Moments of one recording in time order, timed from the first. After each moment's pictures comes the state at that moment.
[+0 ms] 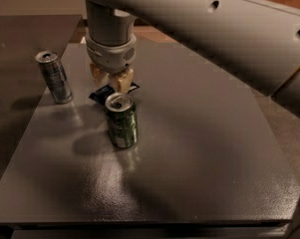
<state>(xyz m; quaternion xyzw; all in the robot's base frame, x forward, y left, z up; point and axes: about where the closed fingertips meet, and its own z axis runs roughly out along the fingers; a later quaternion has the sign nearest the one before) 0.535 0.082 0.887 -0.95 0.29 -0.04 0.08</state>
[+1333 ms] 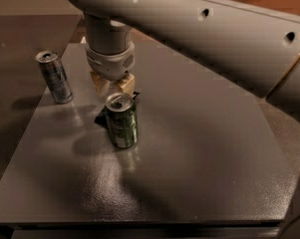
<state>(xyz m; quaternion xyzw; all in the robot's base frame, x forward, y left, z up) 0.533 0.078 0.869 -0.96 0.28 -0.04 0.06</state>
